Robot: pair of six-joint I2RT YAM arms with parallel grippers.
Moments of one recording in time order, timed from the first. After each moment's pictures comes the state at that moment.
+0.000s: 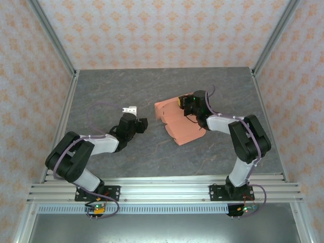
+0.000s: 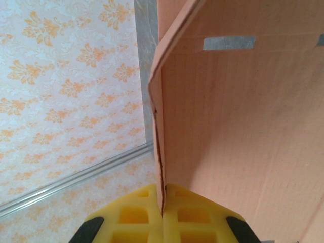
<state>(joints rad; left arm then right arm) -0.45 1.56 0.54 0.42 -0.19 -0.41 0.40 1.77 0.92 0.46 -0.21 1.69</state>
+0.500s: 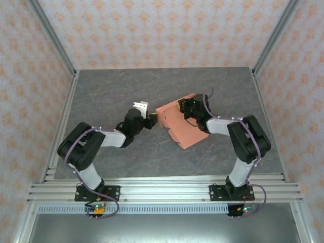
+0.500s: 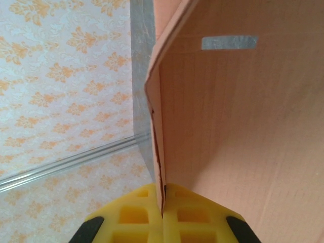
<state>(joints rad) -0.49 1.71 0.65 0.64 -0.02 -0.27 0.41 1.77 0.85 0.52 -0.21 1.60</state>
